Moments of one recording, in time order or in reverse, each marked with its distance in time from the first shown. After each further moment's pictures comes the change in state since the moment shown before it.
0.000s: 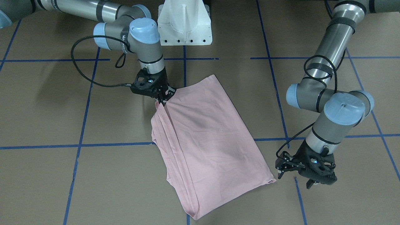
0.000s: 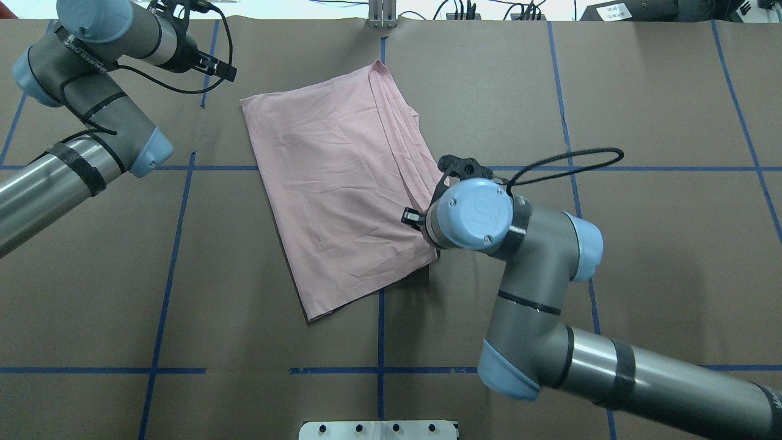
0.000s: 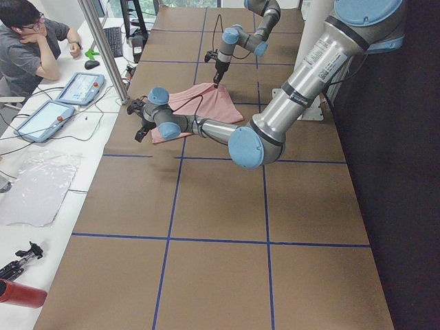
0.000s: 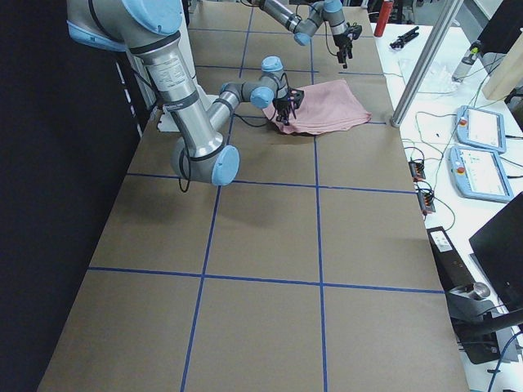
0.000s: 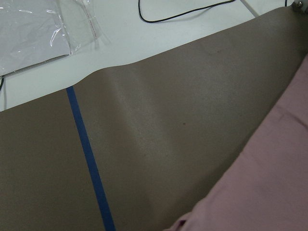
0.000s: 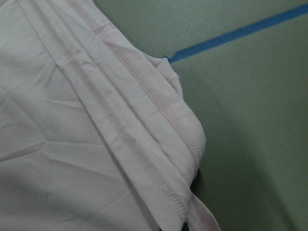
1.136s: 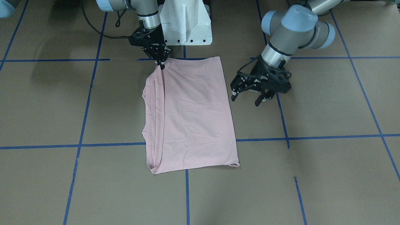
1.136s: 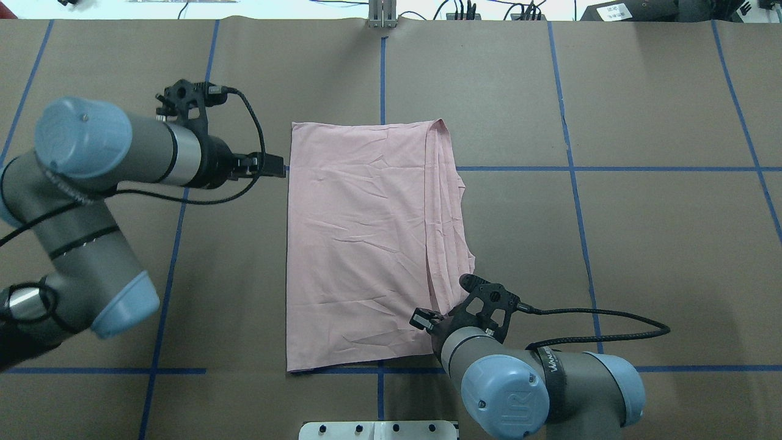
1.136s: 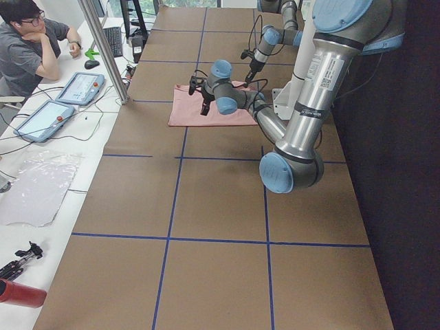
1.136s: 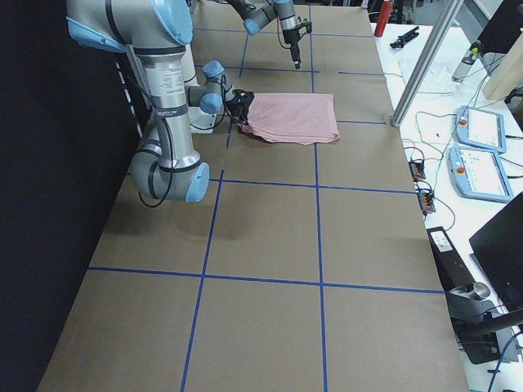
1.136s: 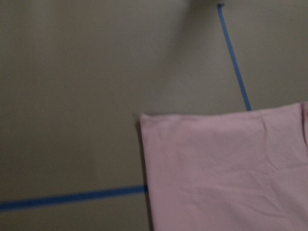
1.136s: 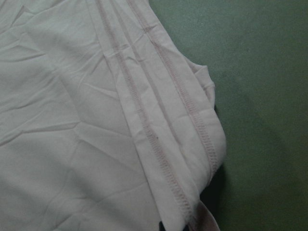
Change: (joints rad) left arm 0.352 0.370 -0.875 0.322 0.108 -0.712; right arm -0.305 -0.182 0.232 -0.022 -0.339 0.280
